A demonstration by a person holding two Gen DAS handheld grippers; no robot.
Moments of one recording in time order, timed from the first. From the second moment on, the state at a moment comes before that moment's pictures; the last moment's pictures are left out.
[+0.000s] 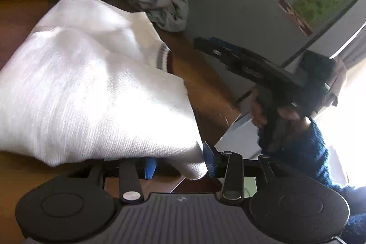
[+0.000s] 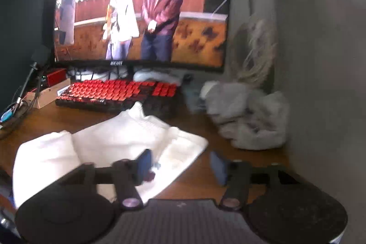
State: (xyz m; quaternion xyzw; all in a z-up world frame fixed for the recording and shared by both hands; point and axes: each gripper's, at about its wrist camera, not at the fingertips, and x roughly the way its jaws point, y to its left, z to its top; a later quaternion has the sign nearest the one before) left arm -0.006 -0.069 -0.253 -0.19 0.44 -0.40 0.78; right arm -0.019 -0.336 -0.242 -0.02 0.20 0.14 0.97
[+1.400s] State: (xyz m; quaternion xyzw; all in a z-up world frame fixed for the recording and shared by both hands) left arm -0.060 -0.016 -0.261 0.31 0.20 -0.31 0.88; right arm -0.115 -0.279 -0.289 0.01 0.21 0.28 0.93
